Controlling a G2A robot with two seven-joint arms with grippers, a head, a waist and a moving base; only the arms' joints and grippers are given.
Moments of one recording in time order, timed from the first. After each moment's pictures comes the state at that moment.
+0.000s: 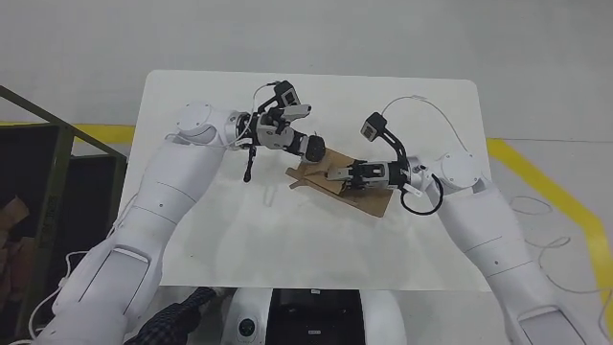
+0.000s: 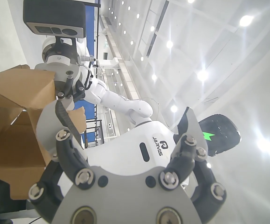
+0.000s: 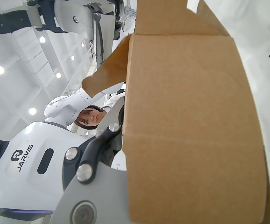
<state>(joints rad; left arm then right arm) 0.79 -1.22 -1.03 -1.08 -0.83 -0.01 -1.46 -0.98 -1.20 1.03 -1.28 0.50 -0.23 1.28</state>
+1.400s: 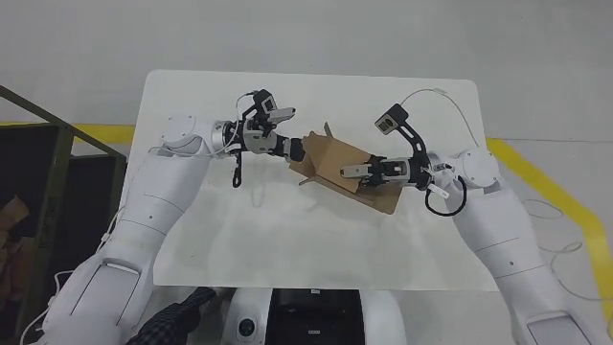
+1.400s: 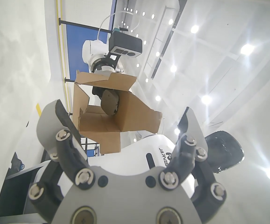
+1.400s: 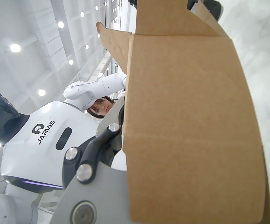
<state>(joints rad) 0.88 -1.18 -1.13 -1.09 -0.75 0.01 -1.39 -1.00 -1.17 1.11 -1.33 0.63 -0.29 1.39</state>
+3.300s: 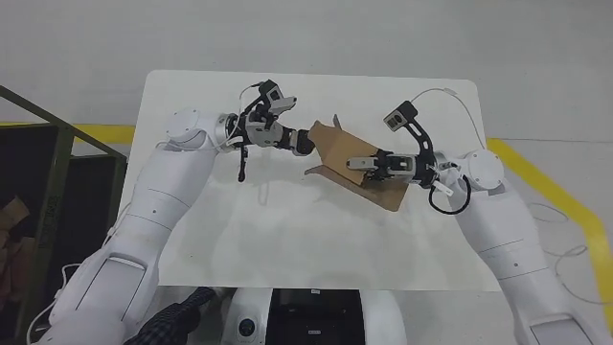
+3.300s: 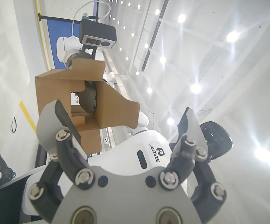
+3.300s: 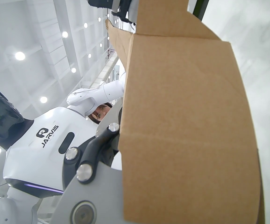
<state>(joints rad) 0.85 -1.20 -1.12 -1.10 -0.84 0.00 -1.41 -1.02 -1.16 1.13 -1.31 0.64 -0.30 1.33</state>
